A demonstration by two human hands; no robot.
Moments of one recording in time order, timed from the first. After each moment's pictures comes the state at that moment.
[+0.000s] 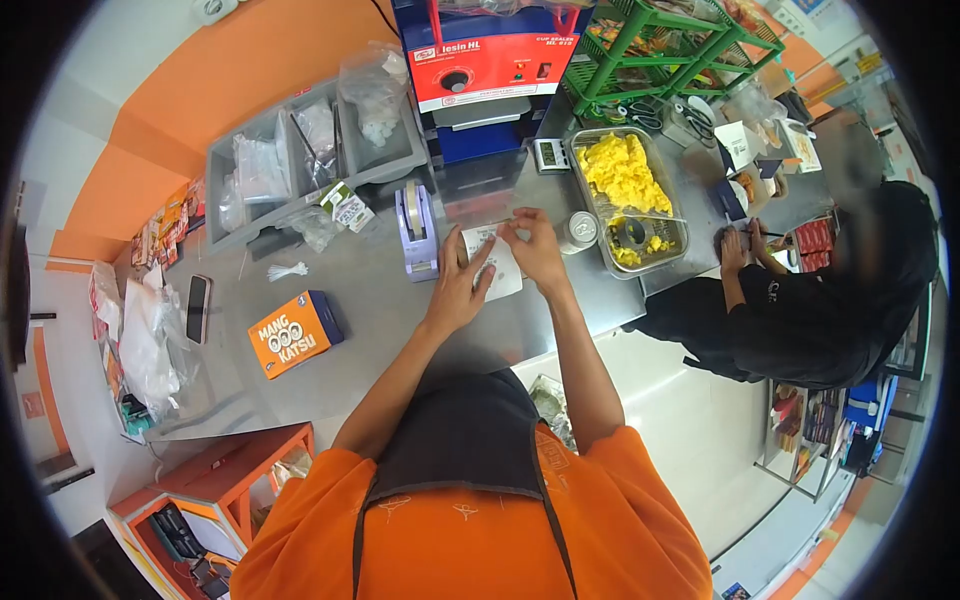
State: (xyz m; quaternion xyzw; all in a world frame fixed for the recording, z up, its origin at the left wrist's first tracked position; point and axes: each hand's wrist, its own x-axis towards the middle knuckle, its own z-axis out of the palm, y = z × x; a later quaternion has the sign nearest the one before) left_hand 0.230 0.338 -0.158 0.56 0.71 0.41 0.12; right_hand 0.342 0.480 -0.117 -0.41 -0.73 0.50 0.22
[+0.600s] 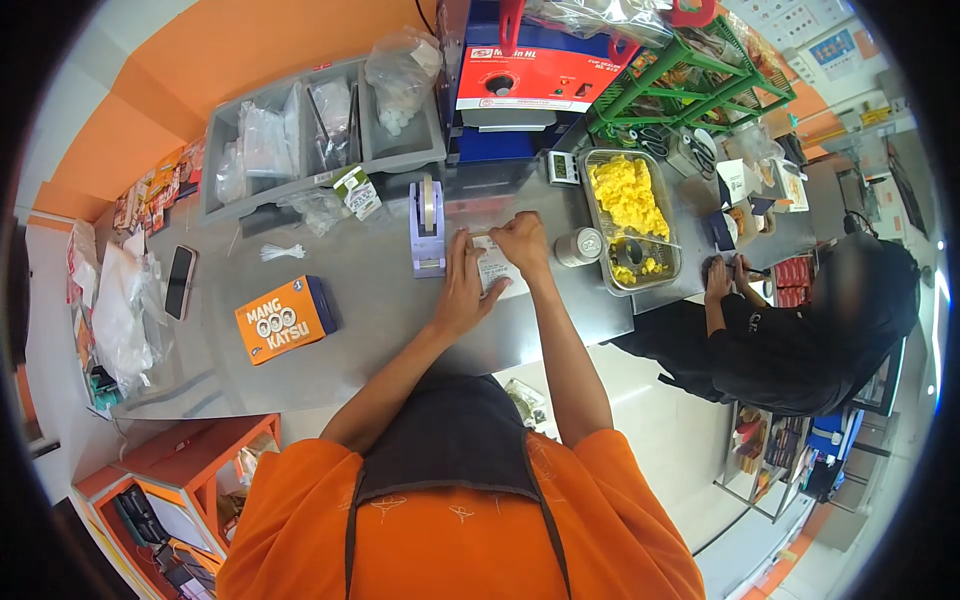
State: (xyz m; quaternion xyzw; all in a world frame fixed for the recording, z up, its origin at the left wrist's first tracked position) left_hand 0.234 0.339 -0.164 0.53 0.69 0.49 0.08; right_hand 0.296 0.500 -0.154 -0.47 -0.80 0.36 0.12
